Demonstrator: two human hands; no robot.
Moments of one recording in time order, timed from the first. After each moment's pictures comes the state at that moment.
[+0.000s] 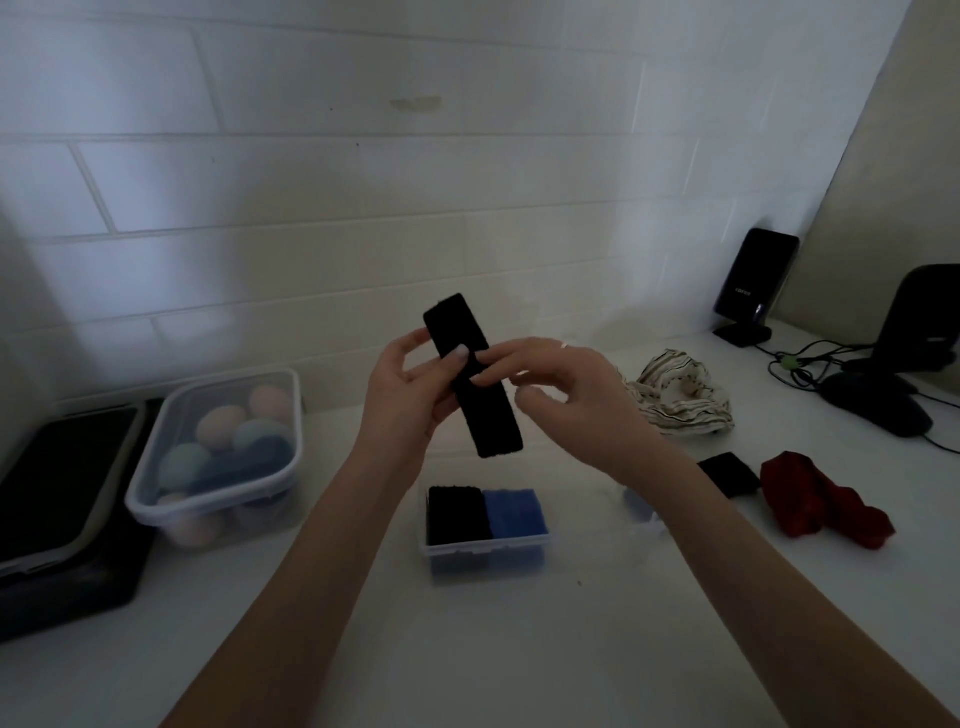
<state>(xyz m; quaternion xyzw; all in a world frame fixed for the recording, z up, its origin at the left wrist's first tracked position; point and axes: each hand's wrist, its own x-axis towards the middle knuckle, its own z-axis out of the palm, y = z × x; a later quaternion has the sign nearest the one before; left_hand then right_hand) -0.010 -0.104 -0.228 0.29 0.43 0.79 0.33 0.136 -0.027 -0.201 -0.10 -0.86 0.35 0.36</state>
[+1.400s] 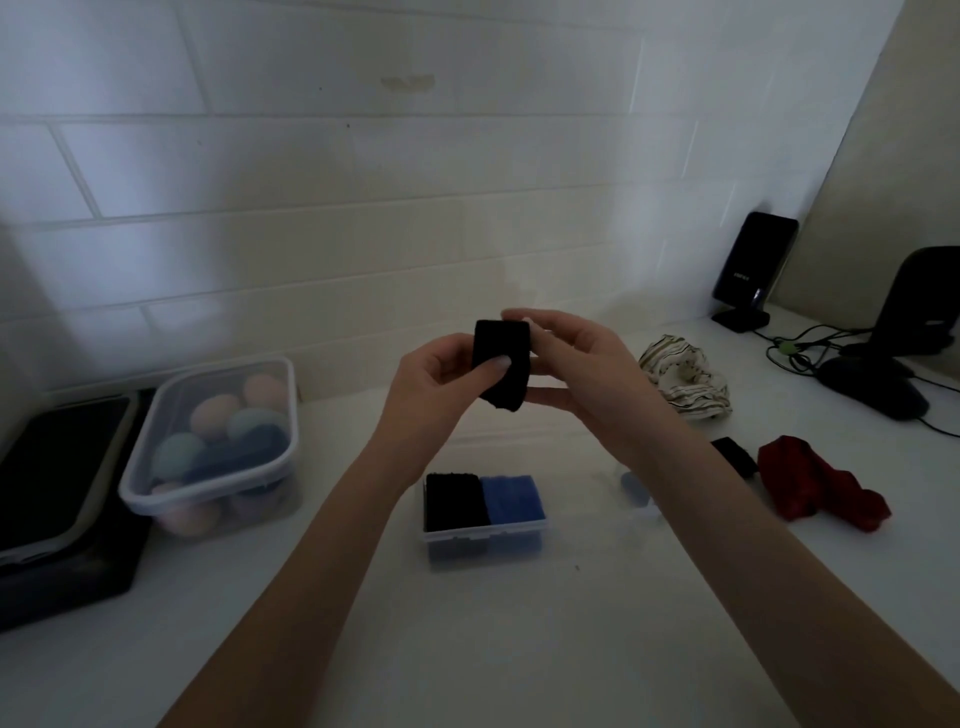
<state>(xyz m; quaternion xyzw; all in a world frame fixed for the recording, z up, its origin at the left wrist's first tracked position) 0.006 -0.104 -0.228 0.48 0.52 0.67 0.22 0.136 -0.022 -0.195 -0.21 -0.64 0.66 0.33</state>
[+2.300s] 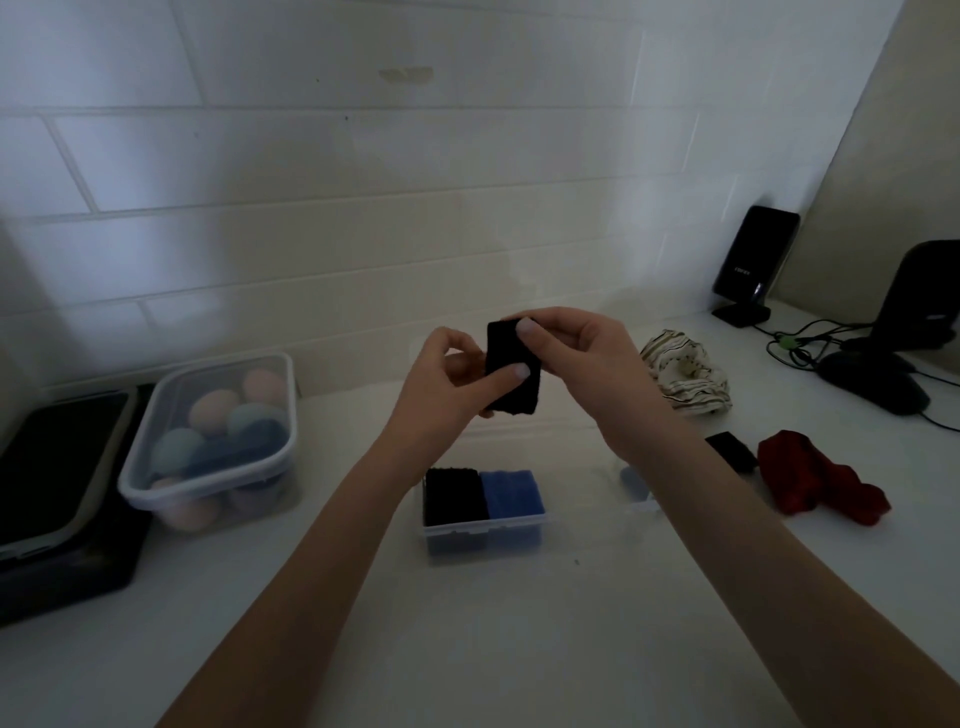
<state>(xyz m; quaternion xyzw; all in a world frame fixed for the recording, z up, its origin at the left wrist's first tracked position) 0.011 -0.101 -0.231 0.44 0.56 0.65 0.25 0.134 -0.017 -0.202 -0.21 -0.69 0.57 0.39</state>
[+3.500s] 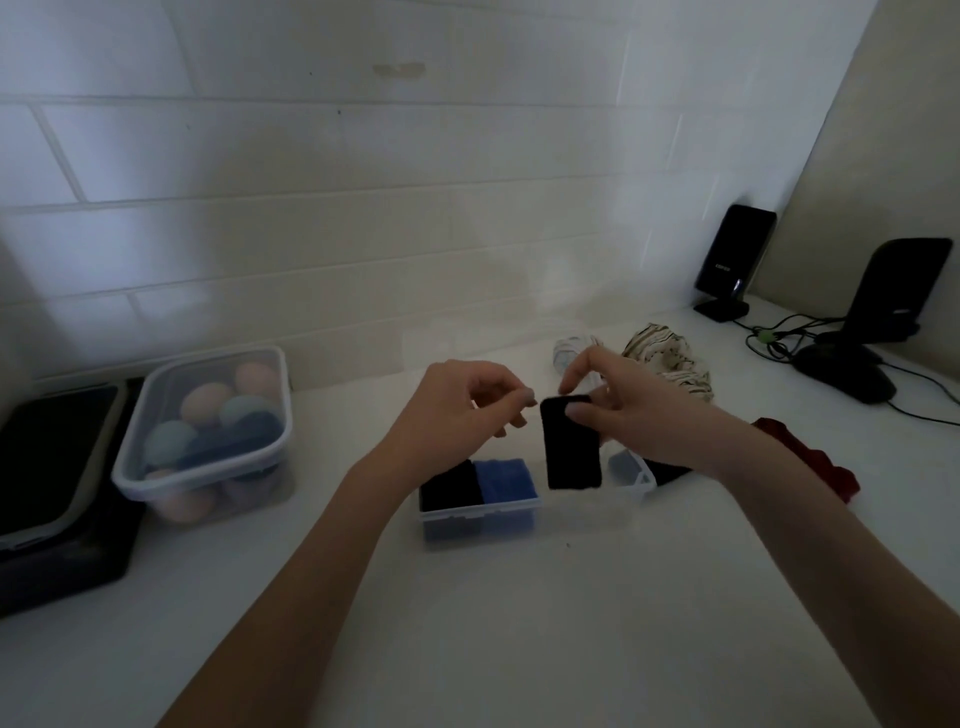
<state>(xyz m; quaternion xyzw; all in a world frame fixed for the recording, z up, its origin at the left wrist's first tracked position) 0.022 -0.111 -0.234 0.60 0.61 0.49 0.16 0.192 -0.015 -0.205 -0.29 -0.85 0.41 0.14</state>
